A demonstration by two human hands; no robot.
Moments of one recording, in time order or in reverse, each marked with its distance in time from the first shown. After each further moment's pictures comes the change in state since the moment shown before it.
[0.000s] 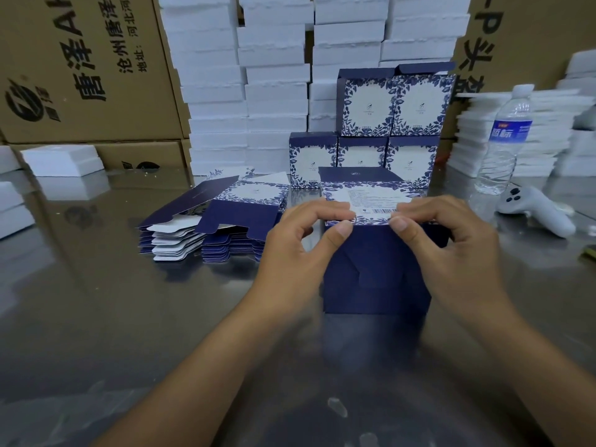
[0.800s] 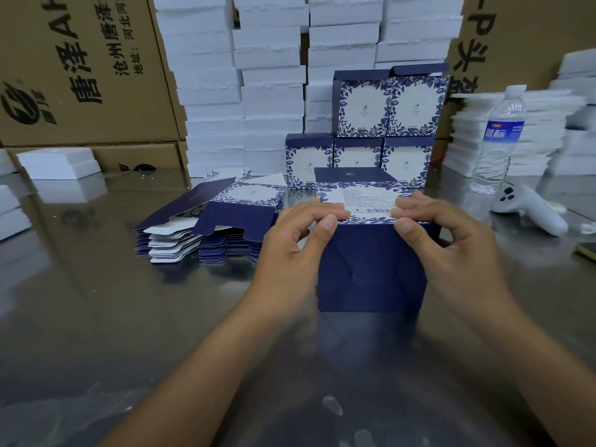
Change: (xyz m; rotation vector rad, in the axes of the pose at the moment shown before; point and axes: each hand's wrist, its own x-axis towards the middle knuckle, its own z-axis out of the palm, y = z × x) left_hand -0.002 0.006 0.003 -0.026 -0.017 -0.026; right_hand -0.003 0.003 -0.010 0.171 -0.091 0.238
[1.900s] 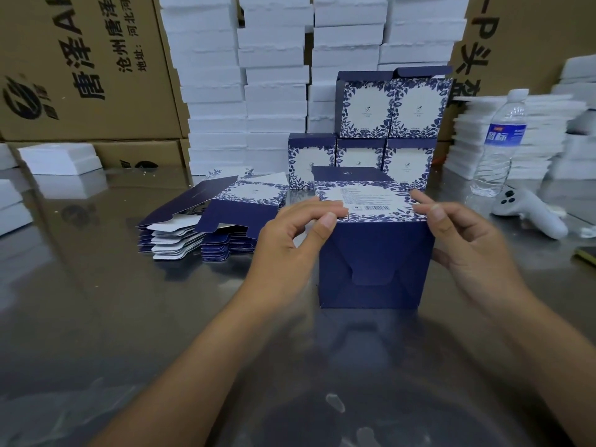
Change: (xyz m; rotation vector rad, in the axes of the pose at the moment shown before) left_hand 0.005 -0.013 -0.012 0.046 -0.008 0.043; right_hand 0.008 0.005 -0.010 0.301 -0.021 0.293
